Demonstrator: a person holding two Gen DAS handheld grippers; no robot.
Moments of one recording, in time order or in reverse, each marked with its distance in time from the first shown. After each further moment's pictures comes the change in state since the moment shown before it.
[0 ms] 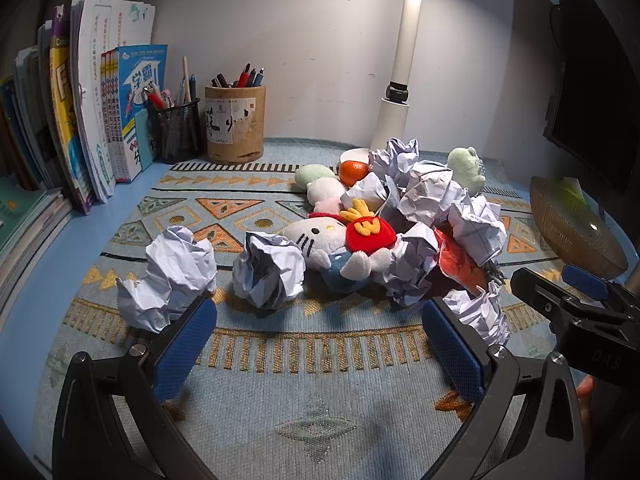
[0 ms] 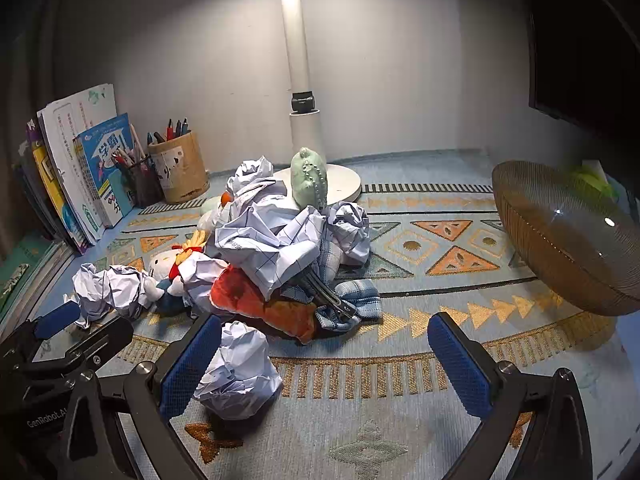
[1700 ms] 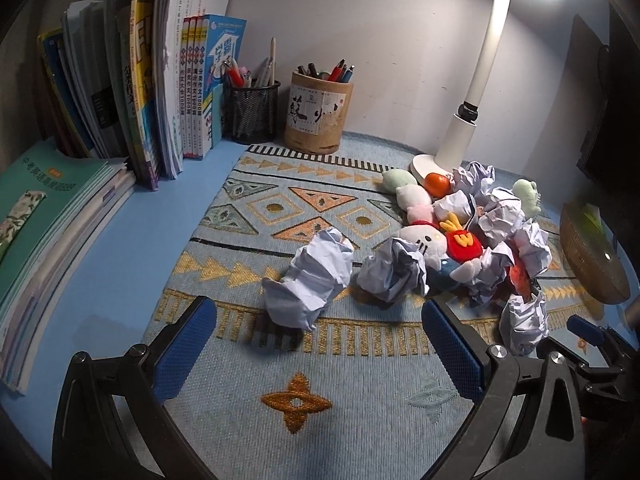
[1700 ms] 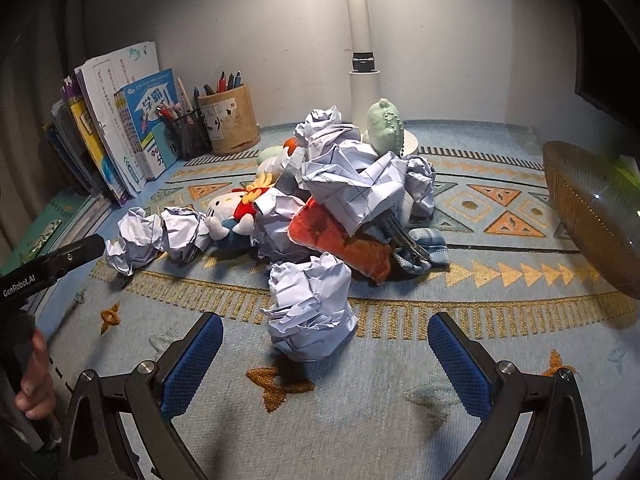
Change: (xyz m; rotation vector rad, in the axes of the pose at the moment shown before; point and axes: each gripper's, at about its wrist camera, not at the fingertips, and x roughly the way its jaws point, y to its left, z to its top) left arm -0.023 0.091 0.013 -0.092 0.072 0.050; right arm -0.003 0.039 -0.021 -0.075 0.145 0.104
